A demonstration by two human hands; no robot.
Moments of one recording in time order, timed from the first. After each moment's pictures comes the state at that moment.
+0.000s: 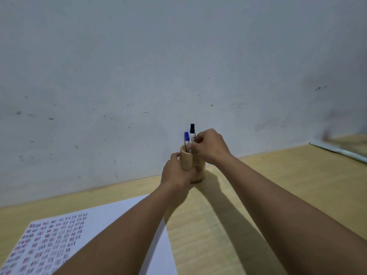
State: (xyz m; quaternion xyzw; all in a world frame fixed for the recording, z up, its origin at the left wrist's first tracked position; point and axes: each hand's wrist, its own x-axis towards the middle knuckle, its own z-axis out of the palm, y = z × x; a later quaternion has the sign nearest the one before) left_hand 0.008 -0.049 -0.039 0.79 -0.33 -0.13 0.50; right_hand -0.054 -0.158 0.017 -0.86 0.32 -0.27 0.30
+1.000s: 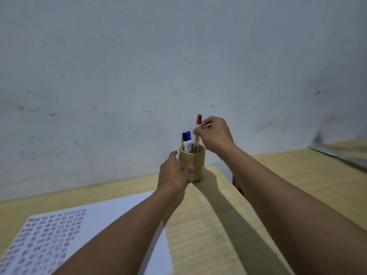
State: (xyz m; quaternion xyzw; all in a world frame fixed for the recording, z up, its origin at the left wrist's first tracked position) left_hand 0.003 -0.042 -0.045 0.79 -0.32 -0.08 0.52; right_hand -0.056 -0.160 0.045 -0.77 0.32 -0.38 0.41
